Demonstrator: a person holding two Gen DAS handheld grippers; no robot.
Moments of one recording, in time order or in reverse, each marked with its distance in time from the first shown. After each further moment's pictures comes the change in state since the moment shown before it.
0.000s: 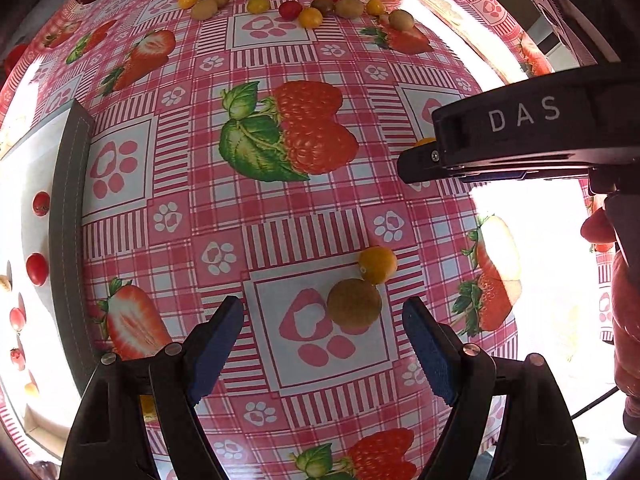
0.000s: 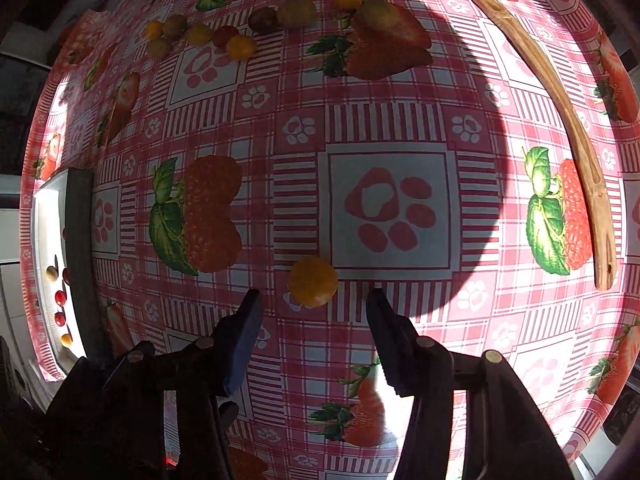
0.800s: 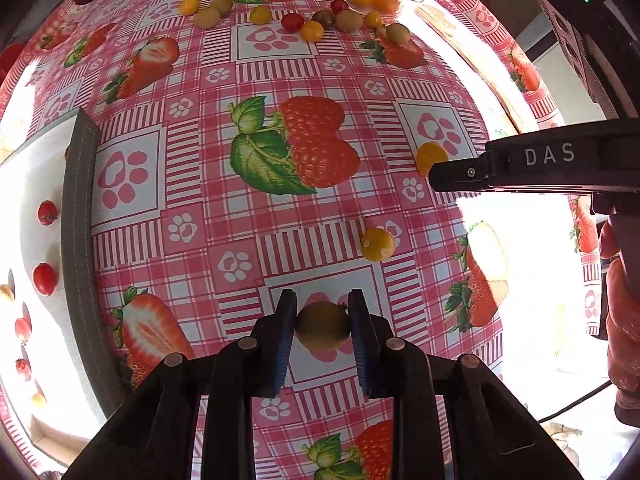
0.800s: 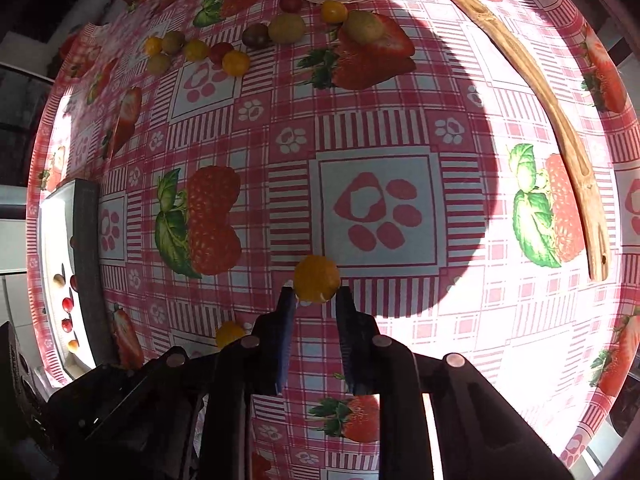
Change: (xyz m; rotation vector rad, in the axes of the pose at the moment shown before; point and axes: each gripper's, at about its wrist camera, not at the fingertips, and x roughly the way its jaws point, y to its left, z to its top) left arm -0.016 0.001 0.017 0.007 -0.003 -0.051; right arm -0.014 0.003 -0.011 0.035 -0.034 0.024
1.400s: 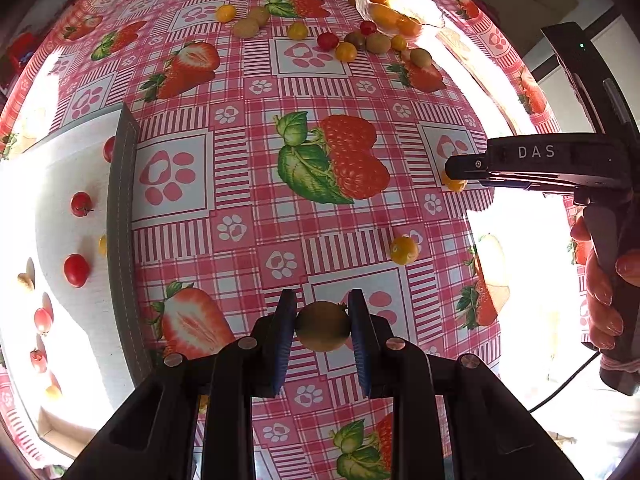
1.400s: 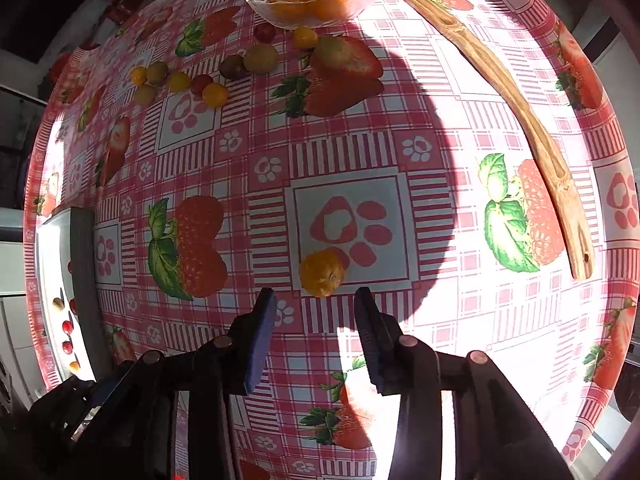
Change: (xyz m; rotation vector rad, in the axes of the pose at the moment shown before) left arm -0.027 0.036 -0.009 -0.040 -0.026 0.002; right arm -0.006 -0.009 0.011 0.034 -0.070 -0.060
